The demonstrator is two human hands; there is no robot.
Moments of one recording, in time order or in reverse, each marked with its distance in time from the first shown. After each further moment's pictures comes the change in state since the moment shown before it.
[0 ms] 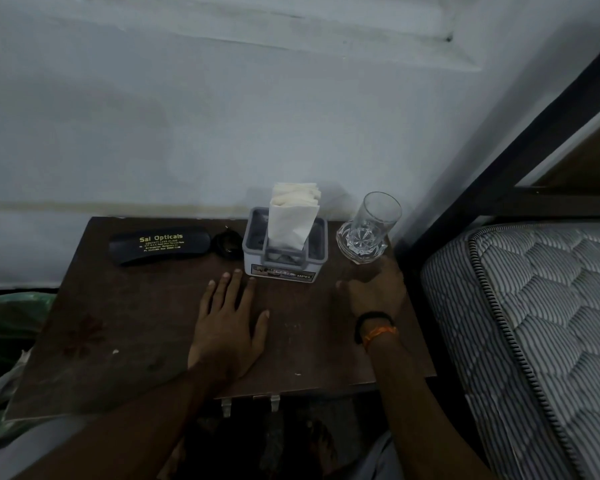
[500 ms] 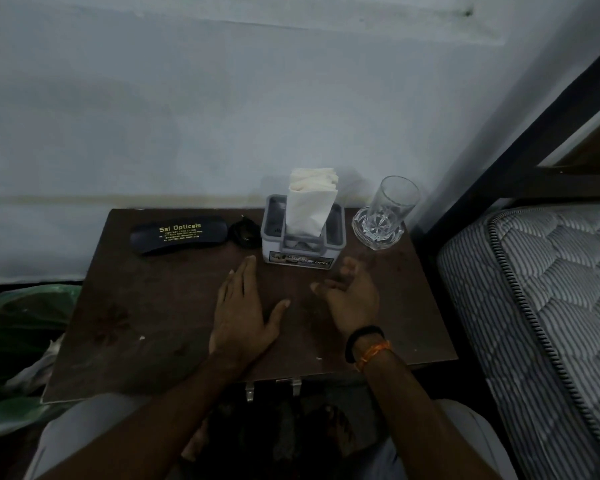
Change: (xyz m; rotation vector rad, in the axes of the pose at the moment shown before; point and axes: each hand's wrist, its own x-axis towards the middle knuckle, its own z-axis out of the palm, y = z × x) left_hand -0.007 -0.006 -0.004 -0.287 0.072 -0.069; right_hand -0.063 -0.010 0.031 0.344 -0.277 0.010
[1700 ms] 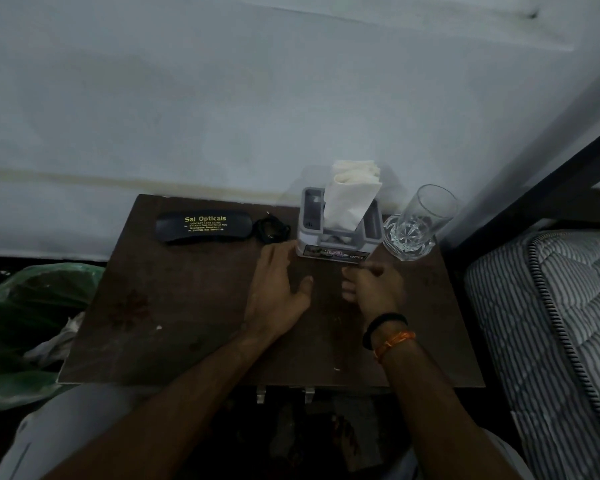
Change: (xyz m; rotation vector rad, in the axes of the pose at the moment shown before) left_hand 0.035 0.025 -0.023 -0.536 0.011 -0.065; right_hand 0.023 -0.022 0.011 0.149 0.059 0.244
